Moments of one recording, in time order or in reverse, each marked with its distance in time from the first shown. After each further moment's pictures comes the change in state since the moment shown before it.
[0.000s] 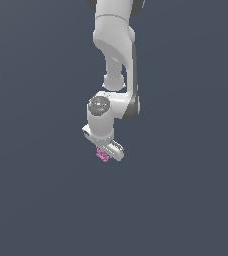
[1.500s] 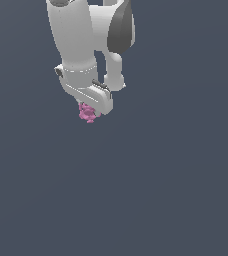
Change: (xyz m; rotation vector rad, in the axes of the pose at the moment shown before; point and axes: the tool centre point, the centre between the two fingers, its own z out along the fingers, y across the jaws) arm -0.009 0.064 -0.226 0.000 0.001 0.002
